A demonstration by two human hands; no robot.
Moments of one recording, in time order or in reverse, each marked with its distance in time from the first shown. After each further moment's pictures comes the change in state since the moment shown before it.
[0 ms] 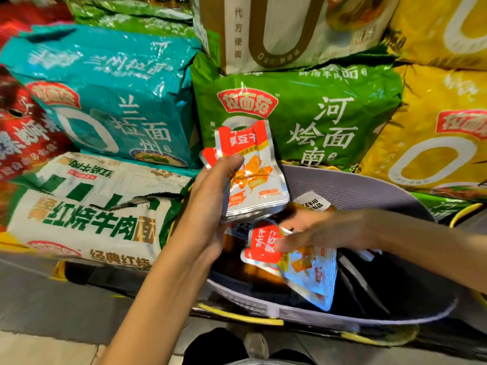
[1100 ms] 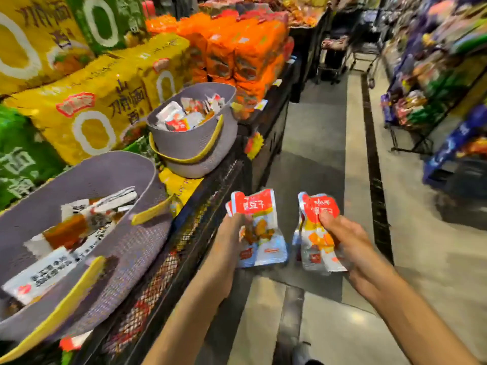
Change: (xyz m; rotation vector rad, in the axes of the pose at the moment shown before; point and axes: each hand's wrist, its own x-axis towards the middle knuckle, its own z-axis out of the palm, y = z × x) left_hand -0.207 -0.132 0.013 0.626 -1.153 -0.554; right_hand -0.149 0.107 0.406 1.274 2.075 -0.460
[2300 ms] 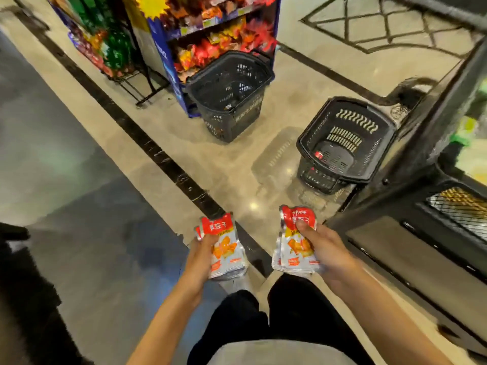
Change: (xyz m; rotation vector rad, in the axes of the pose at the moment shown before) left_hand 0.323 -0.212 0.628 0.807 -0.699 -0.502; right_hand 0.134 -0.097 -0.581 0.541 1.073 0.072
